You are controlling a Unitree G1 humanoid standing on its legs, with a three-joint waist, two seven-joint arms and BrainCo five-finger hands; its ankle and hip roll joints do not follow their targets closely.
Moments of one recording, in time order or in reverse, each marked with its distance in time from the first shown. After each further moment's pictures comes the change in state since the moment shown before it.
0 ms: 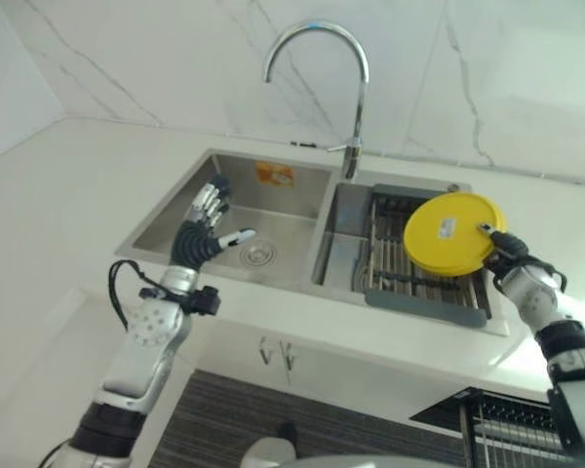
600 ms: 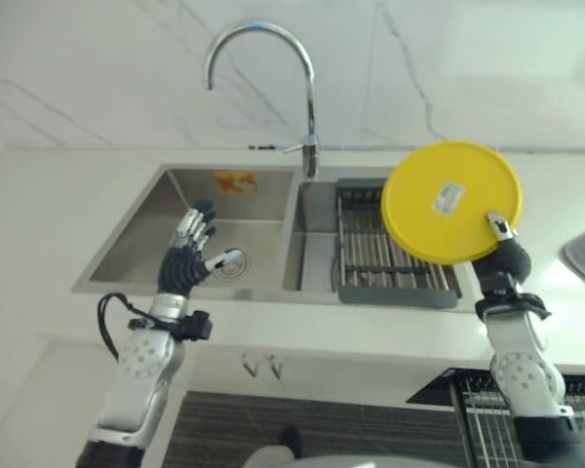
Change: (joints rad) left arm 0.170 -0.128 0.099 -0.064 0.022 -0.043 -0.010; right arm 0.546 0.263 -0.166 -0.871 0.084 -0.186 -0.021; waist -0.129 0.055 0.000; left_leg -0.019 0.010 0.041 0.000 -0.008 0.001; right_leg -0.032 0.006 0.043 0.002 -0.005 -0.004
